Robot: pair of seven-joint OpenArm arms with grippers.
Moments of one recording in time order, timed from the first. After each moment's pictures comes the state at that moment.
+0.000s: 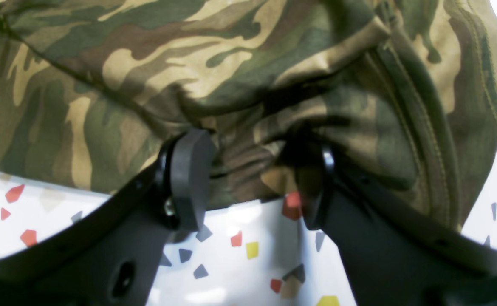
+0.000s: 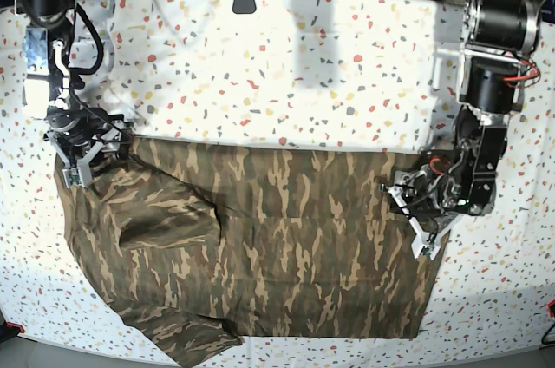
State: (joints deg) left arm -27.5 -12.1 10.3 52.6 -15.7 -18.3 49.1; right arm -0.6 28.4 4.9 68.8 18.5 23.6 -31.8
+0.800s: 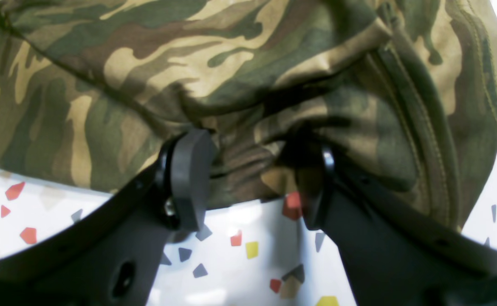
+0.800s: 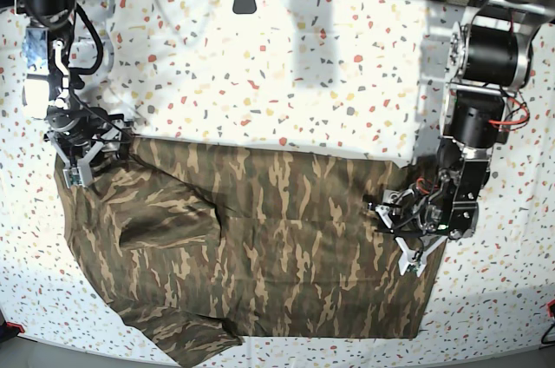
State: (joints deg) left arm -34.8 -7.2 9.9 37.7 -10.1 -18.2 44.8; right arm -0.6 28.4 4.9 68.8 18.4 24.6 -31.6
